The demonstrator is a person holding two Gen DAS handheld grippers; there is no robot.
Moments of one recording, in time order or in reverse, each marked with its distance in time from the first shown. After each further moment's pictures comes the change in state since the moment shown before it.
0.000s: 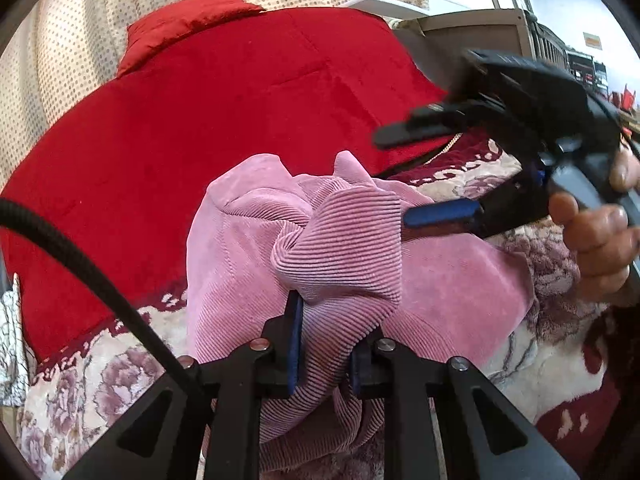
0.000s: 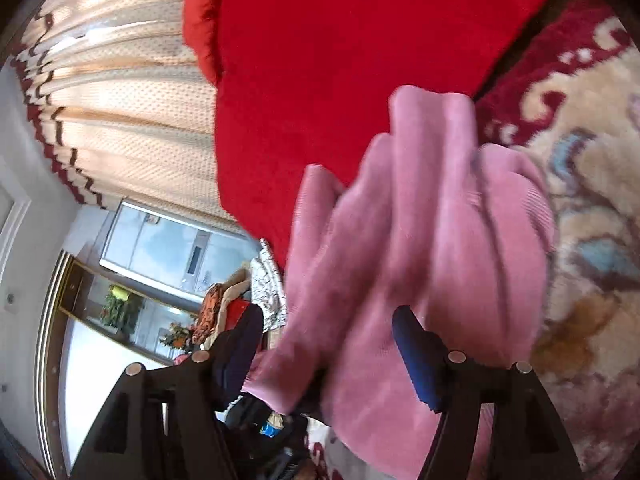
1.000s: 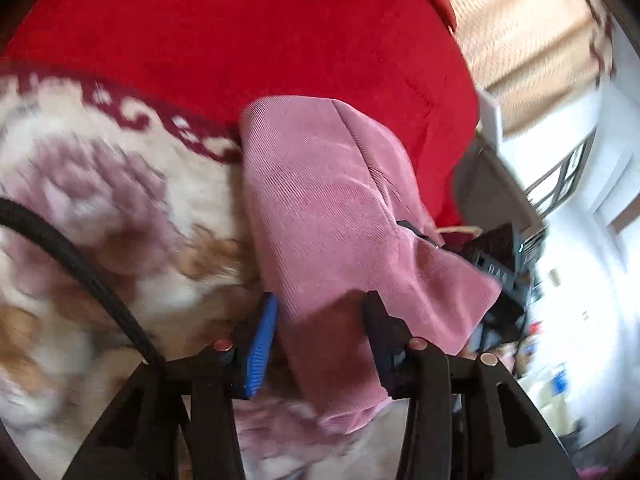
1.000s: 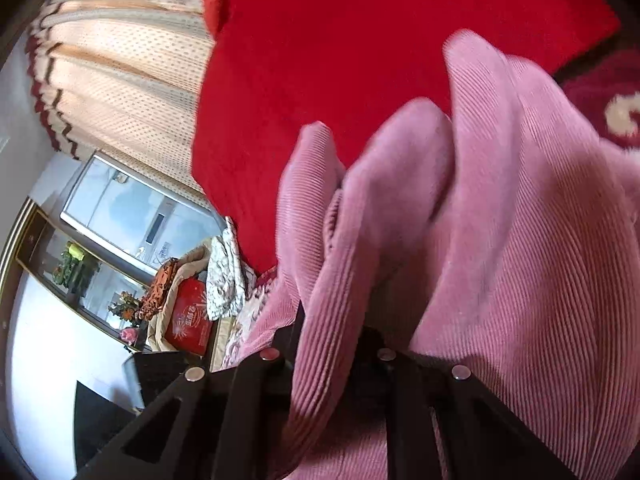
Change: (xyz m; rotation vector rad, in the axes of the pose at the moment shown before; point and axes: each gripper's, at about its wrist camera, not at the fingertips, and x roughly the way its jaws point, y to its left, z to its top) left arm 0.023 0.152 -0.076 -0.914 0.130 -0.559; right arm 0.091 0.018 -0.003 -0.186 0.003 -0.134
